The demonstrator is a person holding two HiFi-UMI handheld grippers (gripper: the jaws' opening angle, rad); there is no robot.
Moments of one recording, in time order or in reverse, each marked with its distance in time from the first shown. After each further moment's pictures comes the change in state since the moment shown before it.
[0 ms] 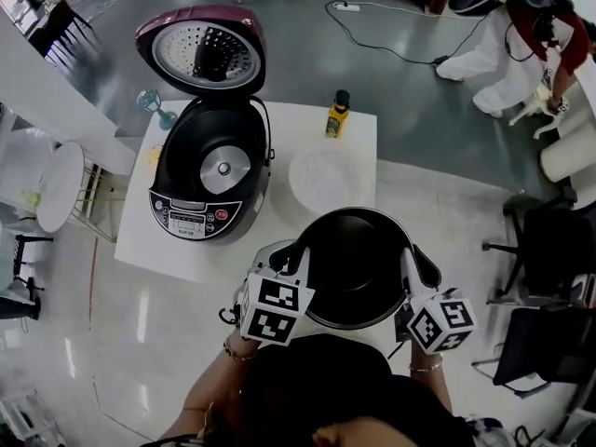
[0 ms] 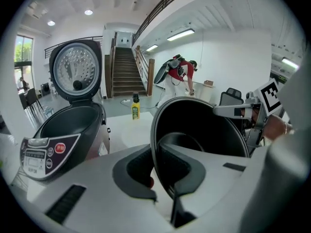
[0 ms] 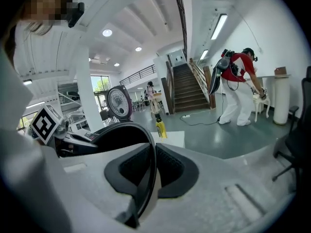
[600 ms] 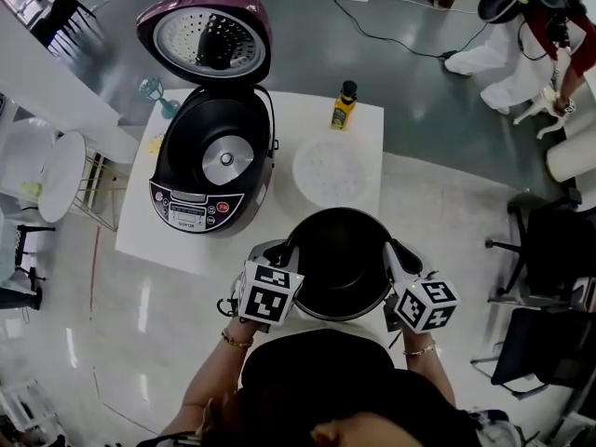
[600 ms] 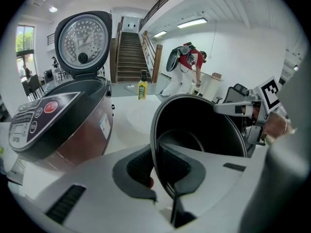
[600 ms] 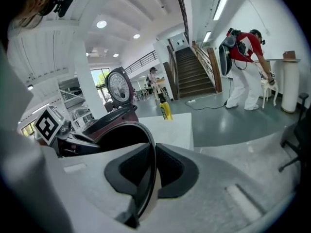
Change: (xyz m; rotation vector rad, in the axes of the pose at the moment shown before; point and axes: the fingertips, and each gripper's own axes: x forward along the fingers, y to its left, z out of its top) left arm 0.032 0.024 -0.061 -0.084 0.144 0.014; right arm 0.048 0.001 -0.058 0.037 0.163 0.081
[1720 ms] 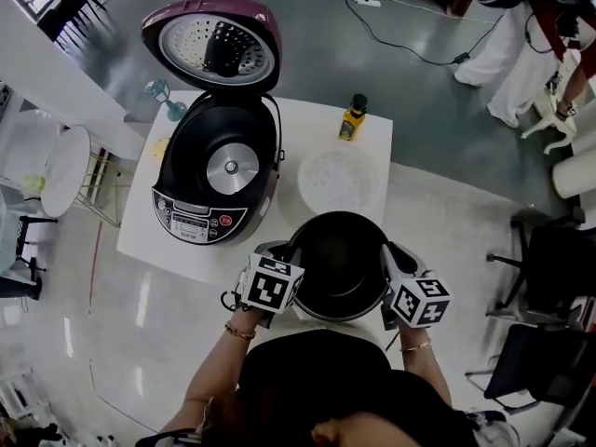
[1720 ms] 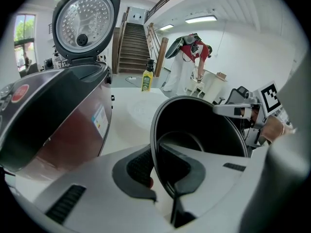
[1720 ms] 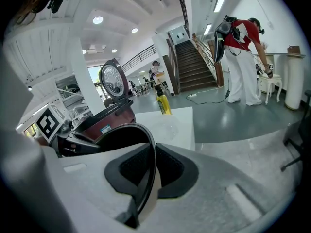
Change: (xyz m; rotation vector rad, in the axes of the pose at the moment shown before) left arm 0.040 0.019 -0.001 -0.067 0.085 -0.029; right arm 0.045 -0.022 -0.002 0.014 0.067 0.016
